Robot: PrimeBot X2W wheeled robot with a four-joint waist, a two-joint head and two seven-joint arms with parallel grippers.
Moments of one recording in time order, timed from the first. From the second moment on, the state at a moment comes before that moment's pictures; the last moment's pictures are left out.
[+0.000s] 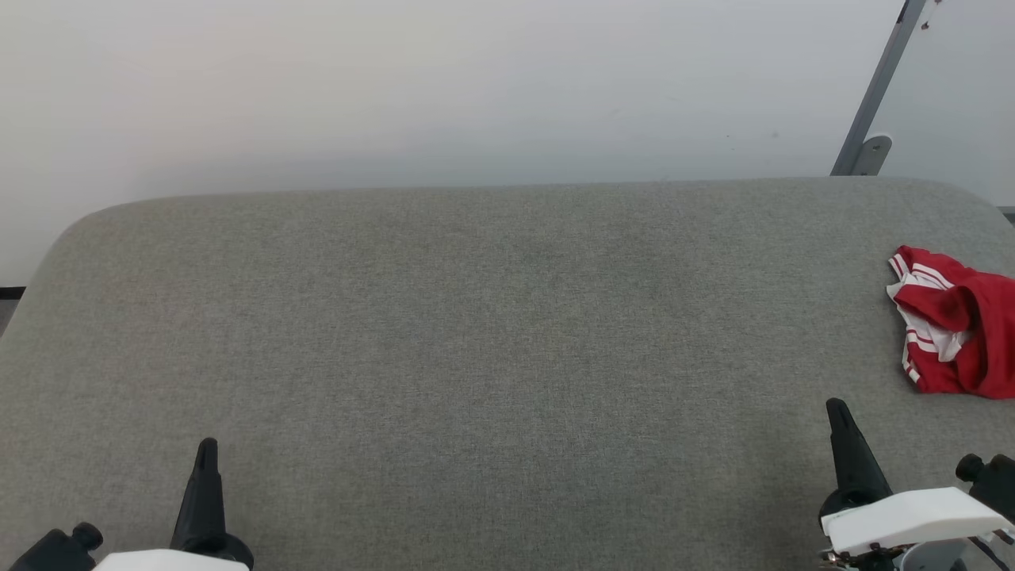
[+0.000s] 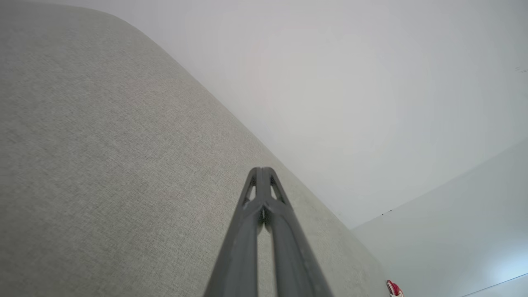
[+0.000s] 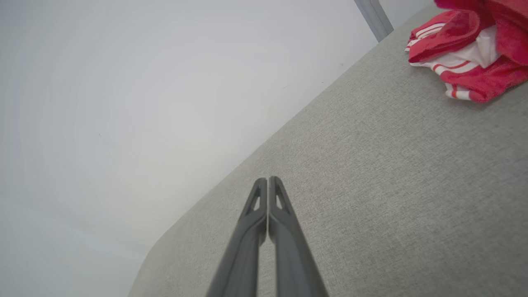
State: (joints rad) left arm 0.10 0.09 0.10 0.12 -0.93 -0.13 -0.10; right arm 0.01 -0.06 -0.08 0.21 0.87 0.13 -0.04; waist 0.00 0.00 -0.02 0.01
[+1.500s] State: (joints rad) left arm -0.02 0.07 0.10 0.20 -1.34 -0.13 0.02; right arm -0.06 -0.06 -0.10 0.23 1.31 0.13 0.05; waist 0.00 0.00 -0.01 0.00
